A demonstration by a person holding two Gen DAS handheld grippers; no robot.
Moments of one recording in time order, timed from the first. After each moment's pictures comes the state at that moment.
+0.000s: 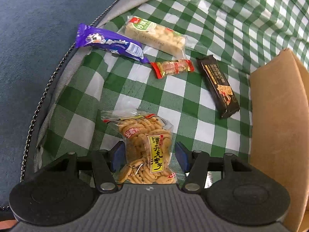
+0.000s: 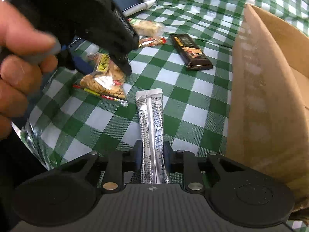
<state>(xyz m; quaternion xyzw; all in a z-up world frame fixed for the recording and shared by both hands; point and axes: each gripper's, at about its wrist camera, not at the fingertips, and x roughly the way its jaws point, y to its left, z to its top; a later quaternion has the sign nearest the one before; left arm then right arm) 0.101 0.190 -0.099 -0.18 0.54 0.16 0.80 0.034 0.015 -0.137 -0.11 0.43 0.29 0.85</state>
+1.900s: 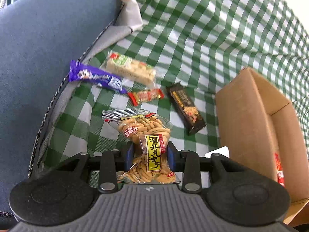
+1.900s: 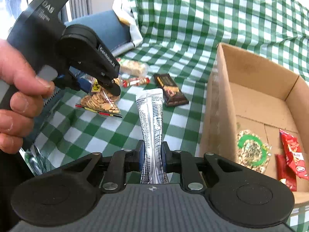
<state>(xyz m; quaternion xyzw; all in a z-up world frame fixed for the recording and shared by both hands) 0.073 0.185 -0.050 -0.19 0.45 0.11 0.87 0.009 -0.009 -0.086 -0.10 0.33 0.26 0.90</state>
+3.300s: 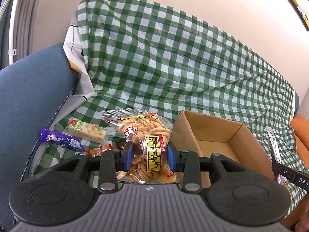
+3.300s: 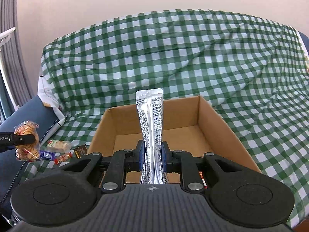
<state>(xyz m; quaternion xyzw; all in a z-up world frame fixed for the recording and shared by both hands) 0.034 0.115 0.013 -0.13 0.27 0.03 0.95 0.052 -0.189 -0.024 0.06 0.23 0.11 0.97</state>
